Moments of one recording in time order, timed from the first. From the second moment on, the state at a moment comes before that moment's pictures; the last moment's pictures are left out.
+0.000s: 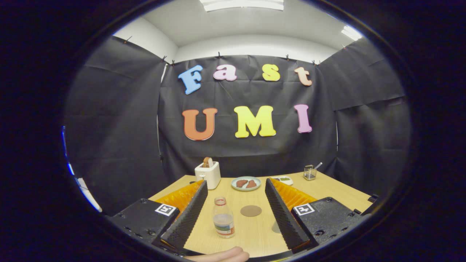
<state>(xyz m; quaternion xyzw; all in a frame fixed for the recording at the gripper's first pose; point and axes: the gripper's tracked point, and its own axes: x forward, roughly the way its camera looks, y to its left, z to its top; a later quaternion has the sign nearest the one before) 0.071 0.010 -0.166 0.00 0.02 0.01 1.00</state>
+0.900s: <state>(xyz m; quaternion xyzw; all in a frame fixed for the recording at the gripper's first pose) 0.143 0.044 -0.292 -0.02 0.05 0.02 1.00</state>
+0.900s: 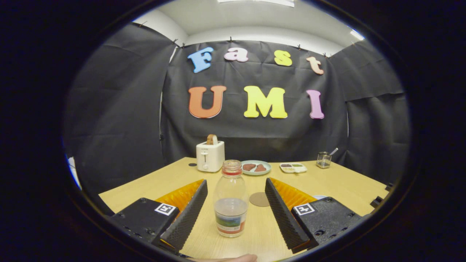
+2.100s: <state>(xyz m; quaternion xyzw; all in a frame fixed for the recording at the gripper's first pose) 0.179 0.050 -0.359 0.06 0.10 0.00 0.99</state>
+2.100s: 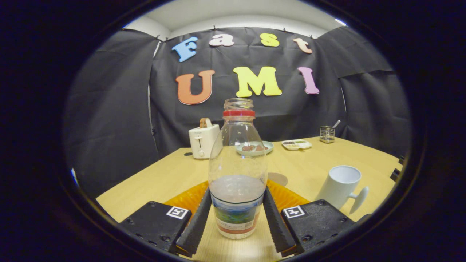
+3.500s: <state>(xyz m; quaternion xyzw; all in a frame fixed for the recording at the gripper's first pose) 0.171 0.009 -0.290 0.62 0.05 0.06 0.78</state>
